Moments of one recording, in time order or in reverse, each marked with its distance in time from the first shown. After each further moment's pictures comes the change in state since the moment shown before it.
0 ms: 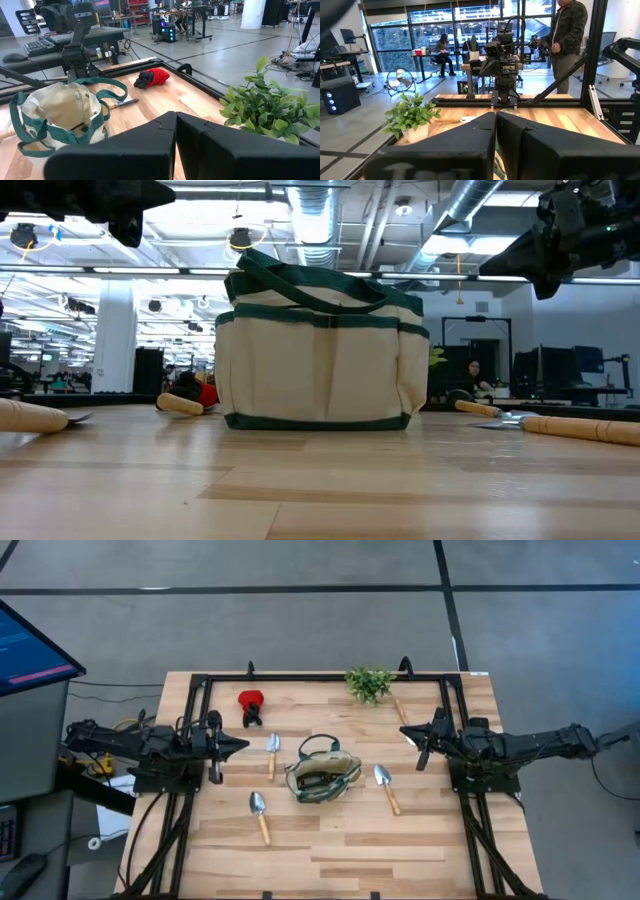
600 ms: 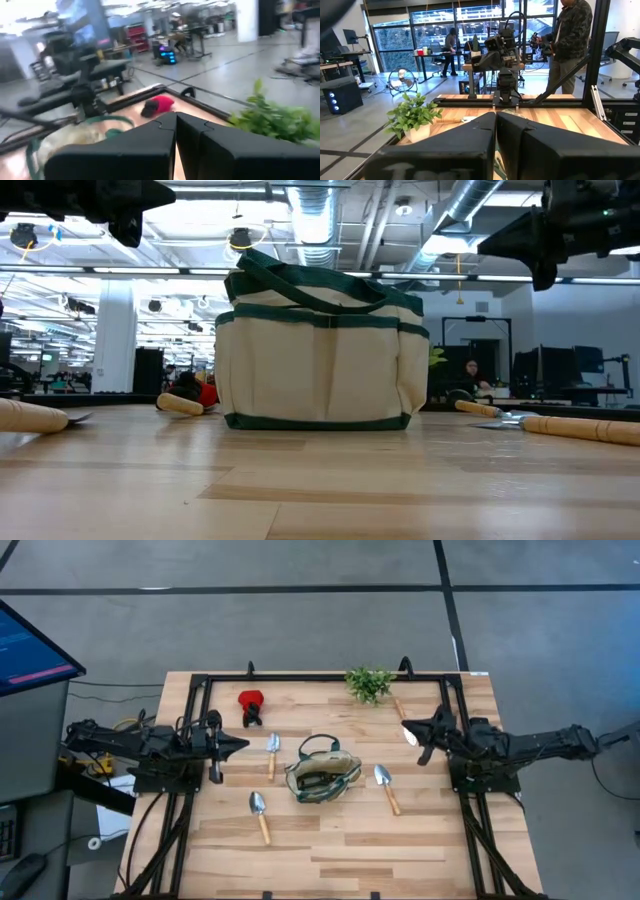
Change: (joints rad) left arm 0.000 0.000 0.000 0.001 -0.009 0.002; right arm -0.015 -0.002 0.005 0.143 0.023 0.058
